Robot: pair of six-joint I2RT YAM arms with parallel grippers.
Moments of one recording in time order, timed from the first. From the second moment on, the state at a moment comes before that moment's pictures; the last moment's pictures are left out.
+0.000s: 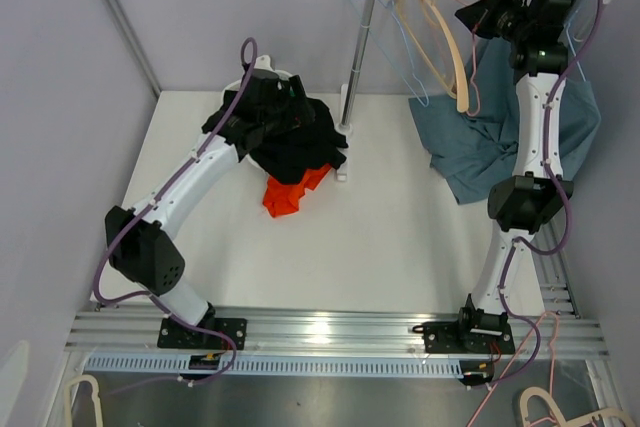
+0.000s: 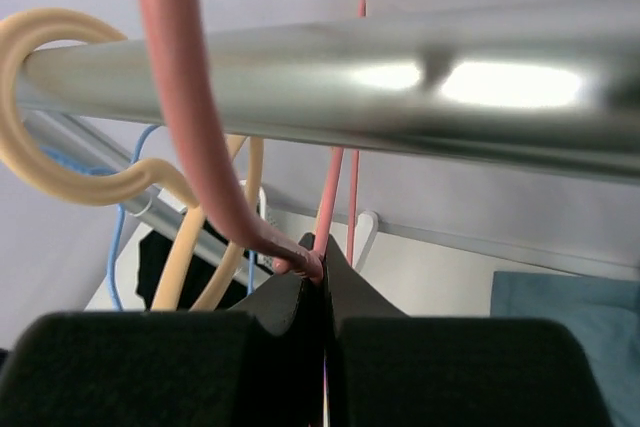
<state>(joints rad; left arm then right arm) -0.47 1.62 1.57 -0.49 -0.15 -0.60 -0.11 2.16 2.57 -0.47 -0.58 0.41</state>
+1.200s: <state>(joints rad) -0.68 1.53 1.70 -0.41 -0.24 -0.38 -0.31 1.79 2.20 -0.57 0.01 0.12</state>
